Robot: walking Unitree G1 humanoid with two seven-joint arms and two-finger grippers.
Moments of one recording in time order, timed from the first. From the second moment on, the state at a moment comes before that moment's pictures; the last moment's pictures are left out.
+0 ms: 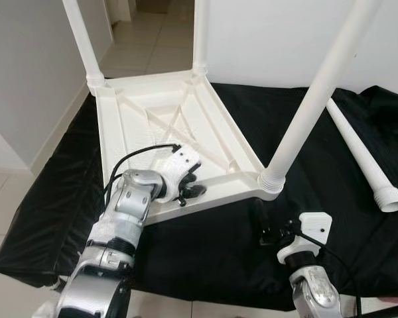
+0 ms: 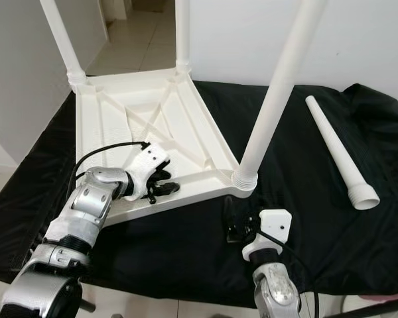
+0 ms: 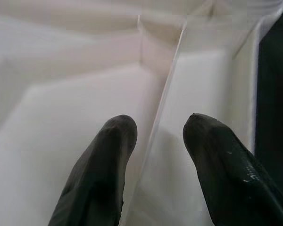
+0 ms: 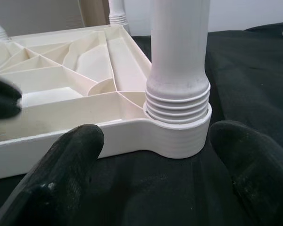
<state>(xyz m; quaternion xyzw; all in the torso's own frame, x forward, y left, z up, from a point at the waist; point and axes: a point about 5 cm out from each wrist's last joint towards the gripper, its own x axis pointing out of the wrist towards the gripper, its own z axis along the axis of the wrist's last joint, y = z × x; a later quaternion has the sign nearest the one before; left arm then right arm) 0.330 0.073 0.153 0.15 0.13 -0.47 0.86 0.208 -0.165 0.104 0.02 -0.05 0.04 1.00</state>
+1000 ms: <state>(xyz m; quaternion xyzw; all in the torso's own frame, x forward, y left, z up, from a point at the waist) 0.377 0.187 0.180 0.16 0.08 -0.13 0.98 0.229 -0.157 0.112 0.03 -0.07 0.05 1.00</state>
